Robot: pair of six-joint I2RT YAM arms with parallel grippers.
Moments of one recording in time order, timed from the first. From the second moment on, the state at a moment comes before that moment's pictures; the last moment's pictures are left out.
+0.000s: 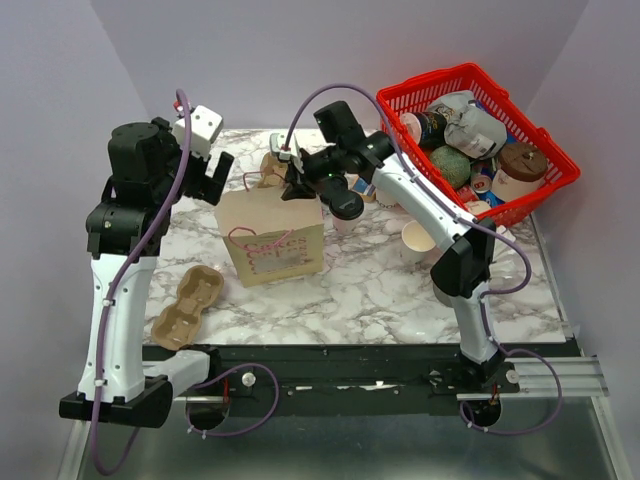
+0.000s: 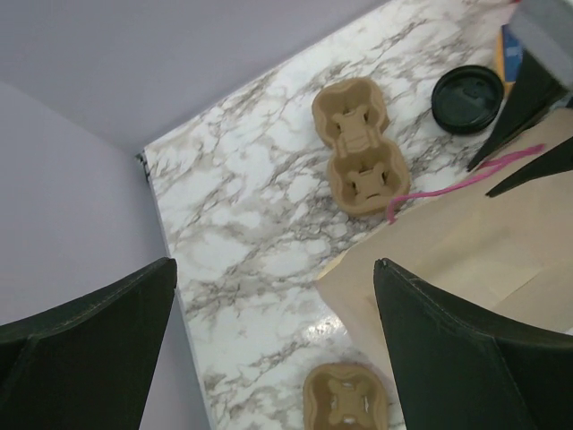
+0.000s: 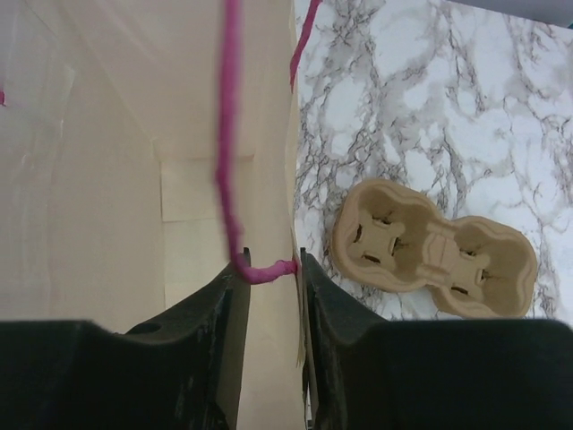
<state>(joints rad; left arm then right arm) -0.13 1.12 1.63 -0.85 0.15 0.37 0.71 2.14 2.27 -0.82 -0.78 -0.75</state>
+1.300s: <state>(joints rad) 0.05 0.94 0.90 -1.21 0.10 0.64 0.71 1.89 1.97 -0.69 -0.54 -0.57</state>
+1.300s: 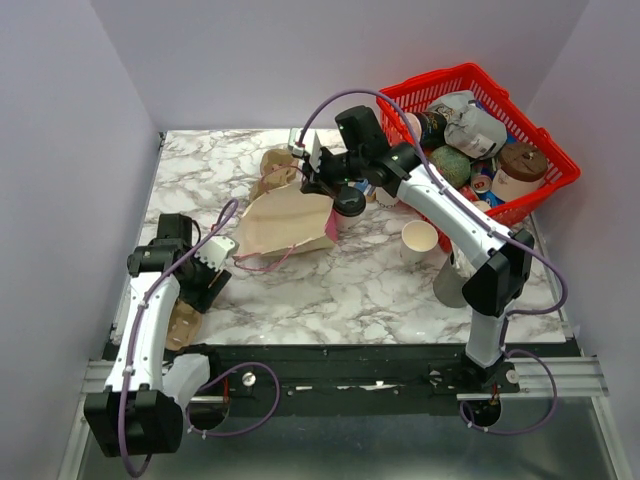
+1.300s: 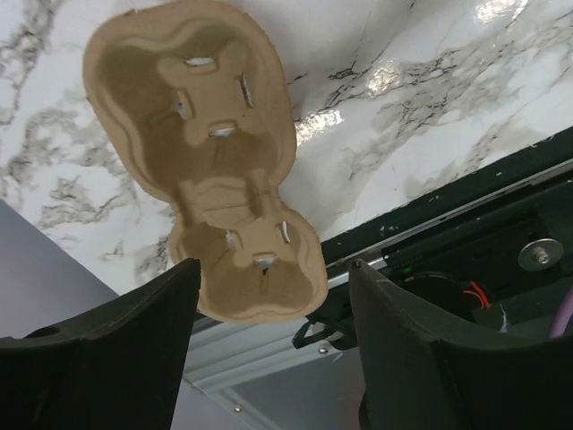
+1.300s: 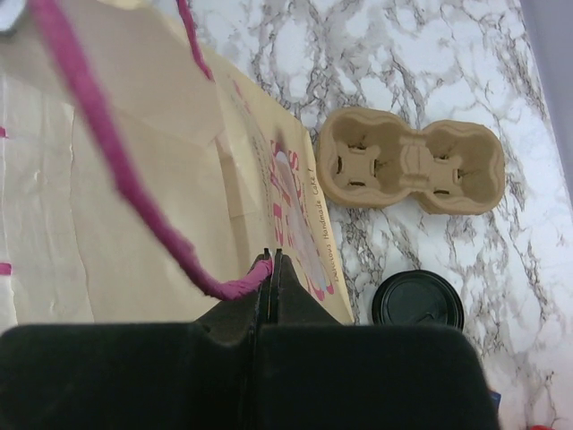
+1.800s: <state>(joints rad) 0.09 0.78 1.13 -1.31 0.36 0.80 0.71 1.87 1.93 -0.65 -0.49 -0.54</state>
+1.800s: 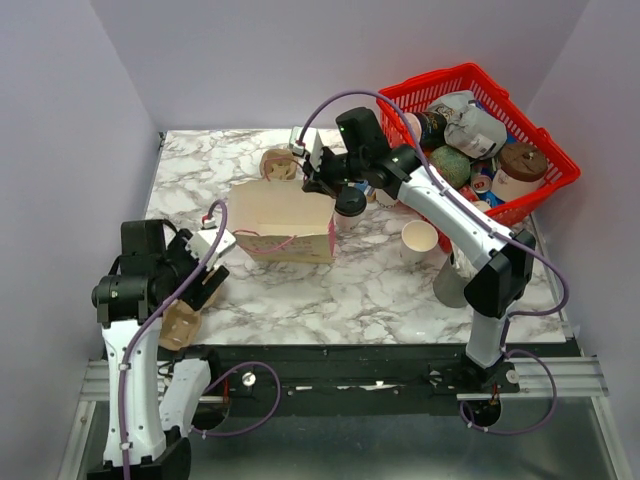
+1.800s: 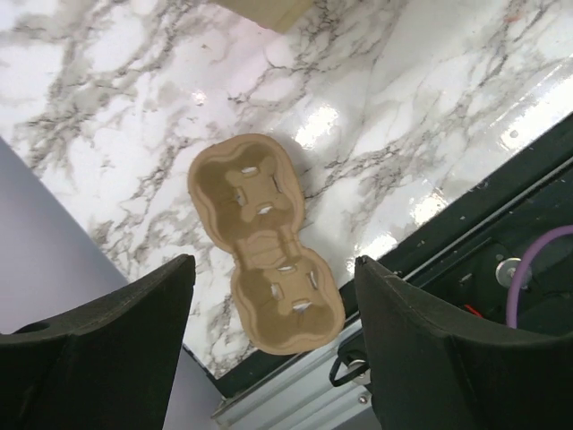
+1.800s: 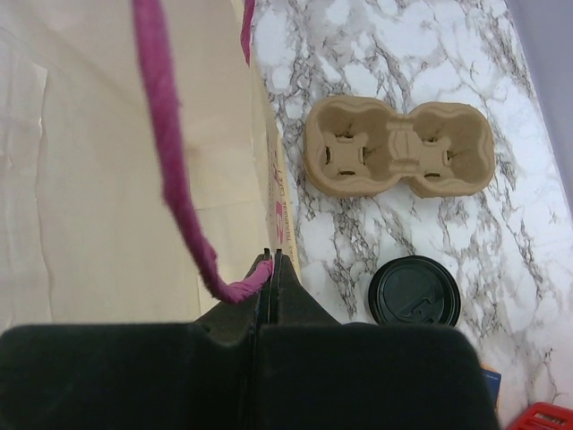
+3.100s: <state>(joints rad) 0.37 1.05 0.75 -1.04 0.25 0.86 0.69 1.87 1.93 -0.68 -0.60 -0.50</state>
